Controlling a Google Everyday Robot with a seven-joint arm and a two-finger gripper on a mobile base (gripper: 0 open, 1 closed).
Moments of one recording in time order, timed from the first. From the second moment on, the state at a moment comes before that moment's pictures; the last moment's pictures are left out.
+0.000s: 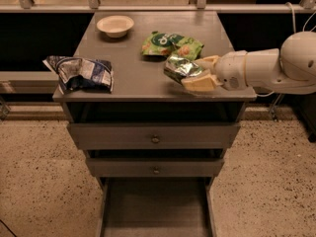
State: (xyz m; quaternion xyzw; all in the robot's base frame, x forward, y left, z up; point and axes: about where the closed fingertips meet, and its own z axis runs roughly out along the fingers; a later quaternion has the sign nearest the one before) arm 0.618 -0.103 0.874 -0.49 0.68 0.23 0.49
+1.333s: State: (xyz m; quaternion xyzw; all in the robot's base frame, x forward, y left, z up) arm 0.634 -0.088 0.864 -0.47 0.69 0.23 0.49
